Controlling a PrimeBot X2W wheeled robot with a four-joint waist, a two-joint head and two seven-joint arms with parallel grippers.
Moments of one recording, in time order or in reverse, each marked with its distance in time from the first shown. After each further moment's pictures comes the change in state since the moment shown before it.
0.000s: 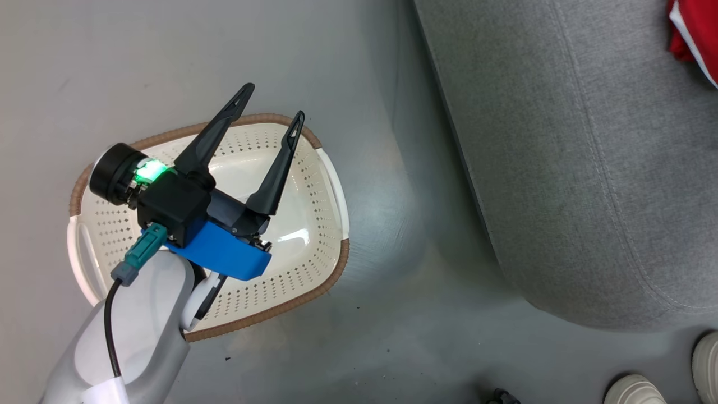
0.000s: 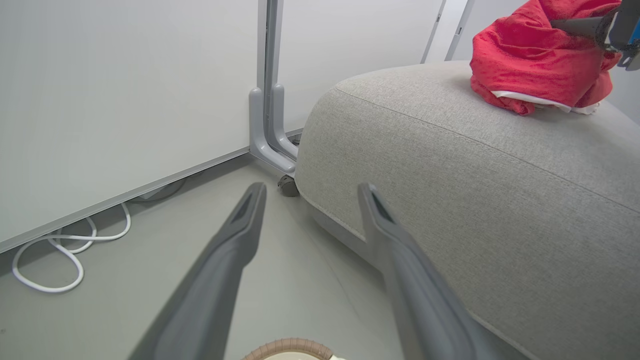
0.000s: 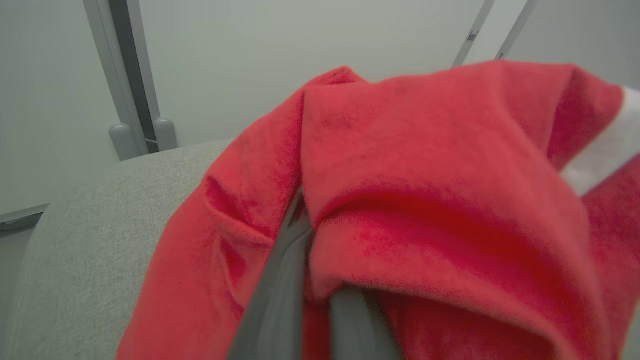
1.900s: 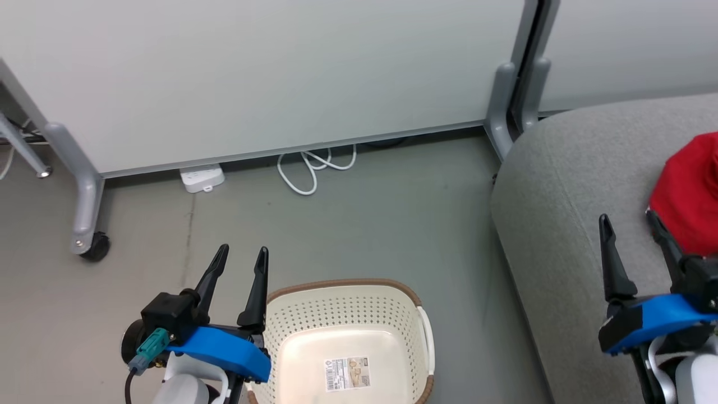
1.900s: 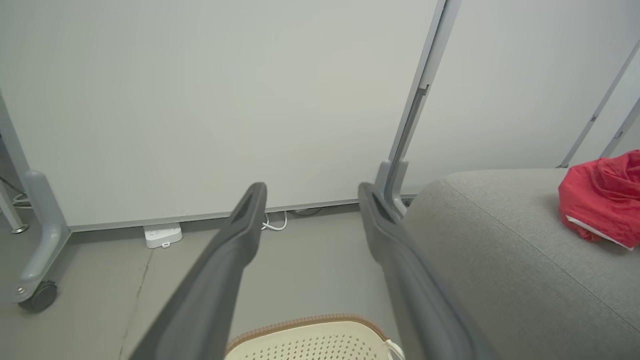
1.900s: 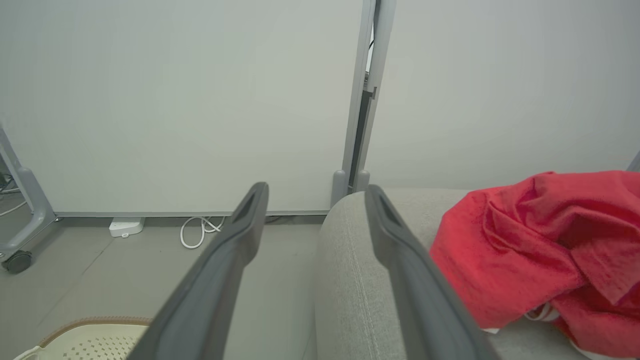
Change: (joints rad) left arm 0.369 -0.216 0.248 0.216 -0.068 0.000 0.000; right arm 0.798 0.229 0.235 -0.506 -0.069 0.000 -0.004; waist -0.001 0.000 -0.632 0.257
